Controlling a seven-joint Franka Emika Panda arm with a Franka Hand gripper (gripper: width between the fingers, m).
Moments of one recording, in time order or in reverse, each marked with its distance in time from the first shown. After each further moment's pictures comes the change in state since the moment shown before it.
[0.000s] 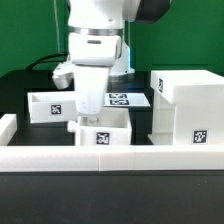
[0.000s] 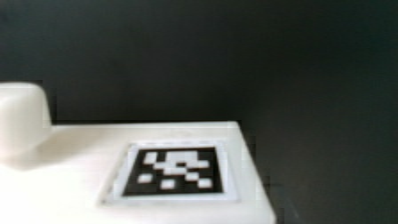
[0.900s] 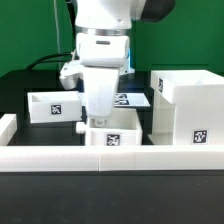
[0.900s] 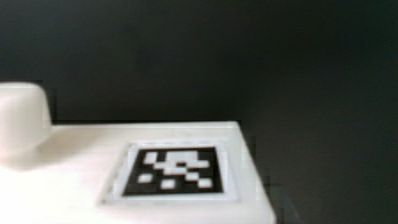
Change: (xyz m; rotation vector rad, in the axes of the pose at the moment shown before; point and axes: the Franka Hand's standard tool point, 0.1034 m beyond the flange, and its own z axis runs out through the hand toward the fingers) arm 0.025 0.010 -0.005 0.011 -0.007 -0.053
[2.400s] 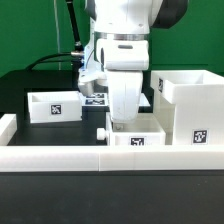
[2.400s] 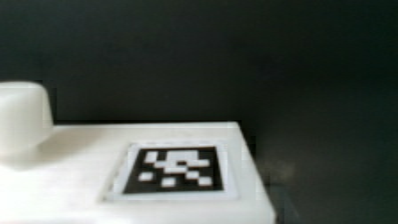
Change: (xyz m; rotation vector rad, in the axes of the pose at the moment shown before) arm 0.021 0.003 0.010 -0.051 0.017 -0.016
